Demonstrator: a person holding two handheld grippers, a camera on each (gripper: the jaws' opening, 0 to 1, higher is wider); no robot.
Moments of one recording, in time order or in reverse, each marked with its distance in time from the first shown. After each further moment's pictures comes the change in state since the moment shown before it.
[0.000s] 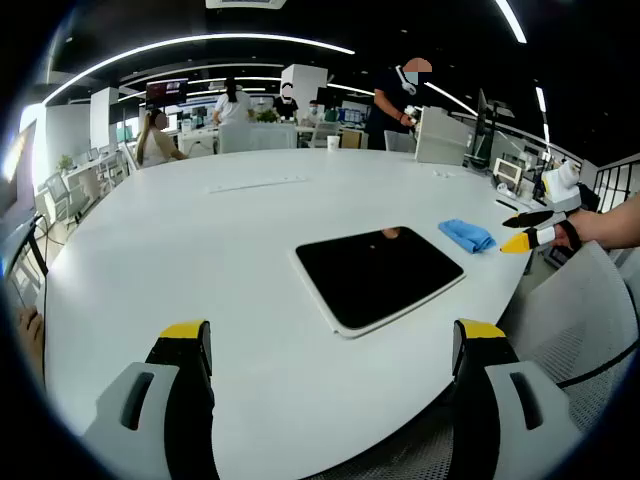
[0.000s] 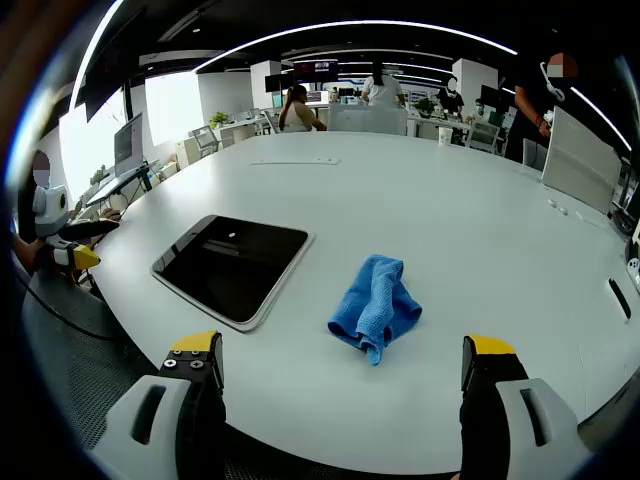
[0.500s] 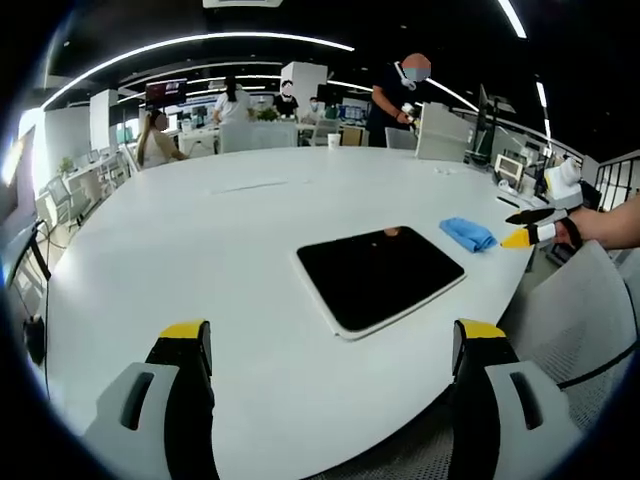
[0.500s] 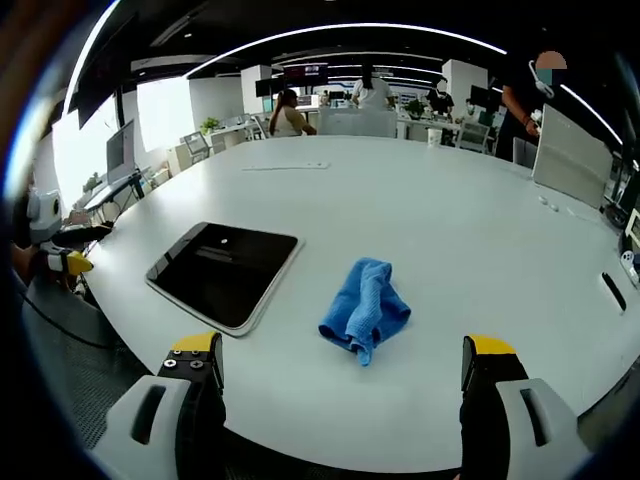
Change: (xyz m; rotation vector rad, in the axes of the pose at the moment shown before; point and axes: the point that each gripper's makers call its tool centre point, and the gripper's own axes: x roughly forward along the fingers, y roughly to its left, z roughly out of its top) left arm -0.006 0.000 0.010 -0.018 -0.018 0.010; right arm -0.003 -0.006 0.003 0.020 -0.015 -0.028
